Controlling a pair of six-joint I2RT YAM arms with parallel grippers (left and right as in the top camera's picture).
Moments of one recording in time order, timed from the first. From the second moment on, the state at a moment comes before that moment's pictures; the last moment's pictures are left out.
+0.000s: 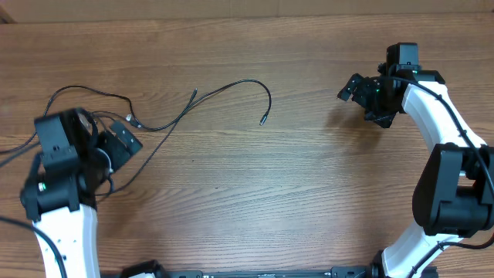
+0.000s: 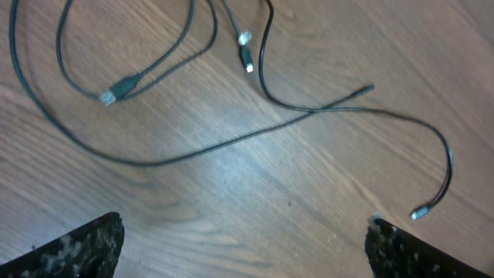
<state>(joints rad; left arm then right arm) 0.26 1.07 1.09 -1.02 0.07 -0.50 -0.07 1.91 1.40 -0.76 -0.25 0.49</state>
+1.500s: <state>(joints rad) 0.19 0.27 0.58 -0.81 0.07 -0.50 -0.07 1.91 1.40 -0.76 -0.25 0.49</state>
